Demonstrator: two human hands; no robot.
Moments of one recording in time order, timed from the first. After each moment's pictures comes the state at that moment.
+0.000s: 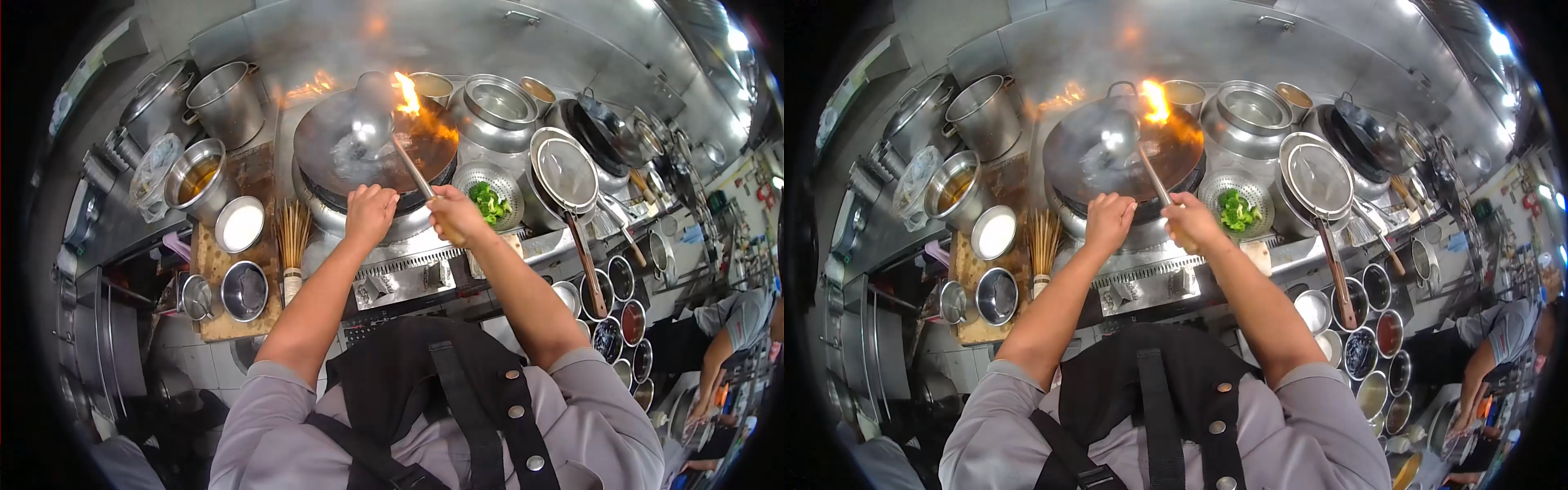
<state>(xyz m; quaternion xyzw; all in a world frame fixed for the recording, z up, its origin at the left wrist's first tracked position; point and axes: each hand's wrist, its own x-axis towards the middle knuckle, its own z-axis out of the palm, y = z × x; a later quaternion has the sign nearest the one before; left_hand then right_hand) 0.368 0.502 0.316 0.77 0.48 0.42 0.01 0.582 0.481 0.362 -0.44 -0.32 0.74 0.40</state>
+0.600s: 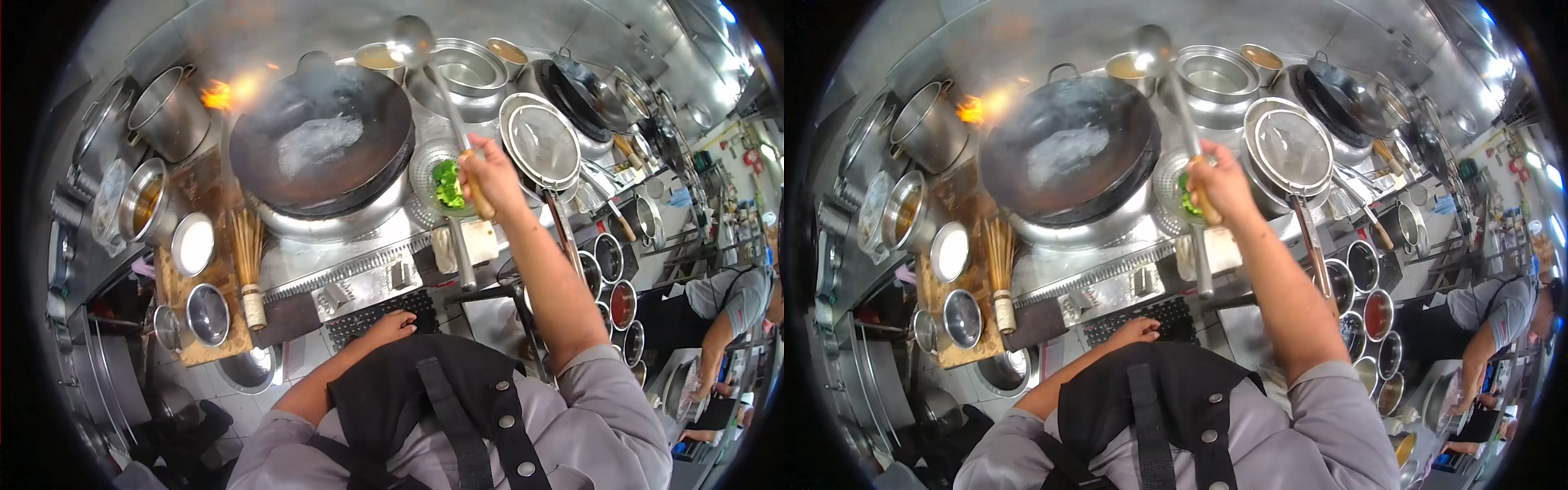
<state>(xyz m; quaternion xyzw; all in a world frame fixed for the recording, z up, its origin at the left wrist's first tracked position) 0.452 0.345 0.093 0.75 0.32 0.16 0.56 0.702 0.509 0.398 -0.51 -0.40 0.54 0.53</state>
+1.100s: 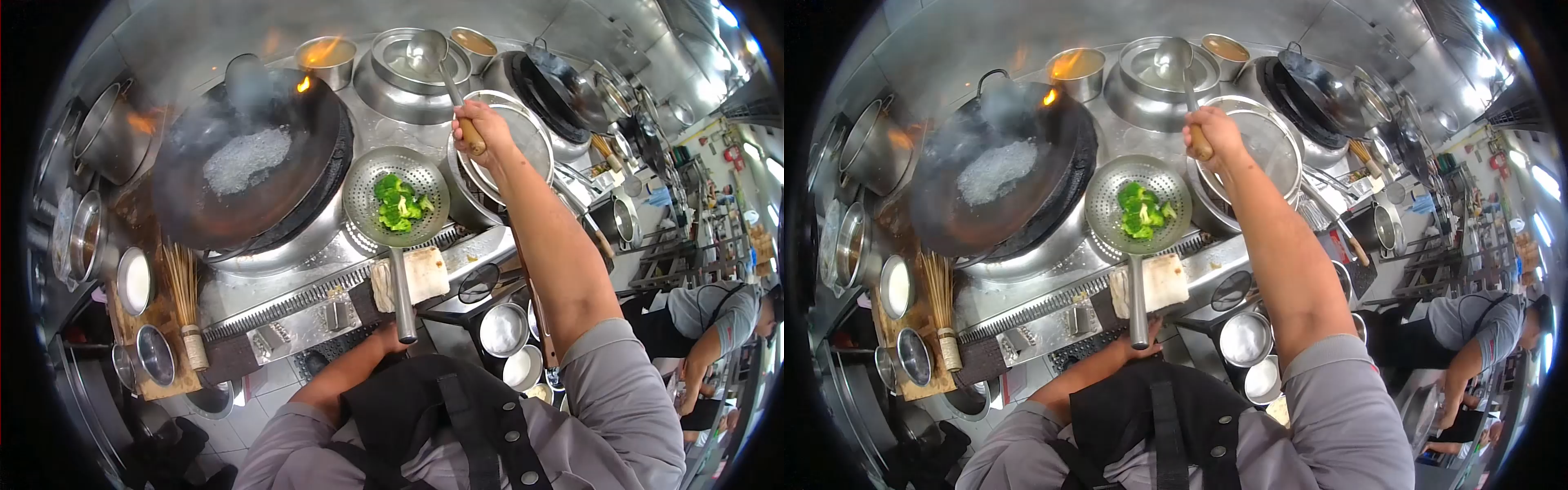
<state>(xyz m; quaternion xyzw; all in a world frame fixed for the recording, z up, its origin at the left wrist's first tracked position) 0.633 0.374 -0.063 0.83 0.32 0.15 0.42 0.866 0.668 0.370 -0.55 -0.32 0.56 0.53</state>
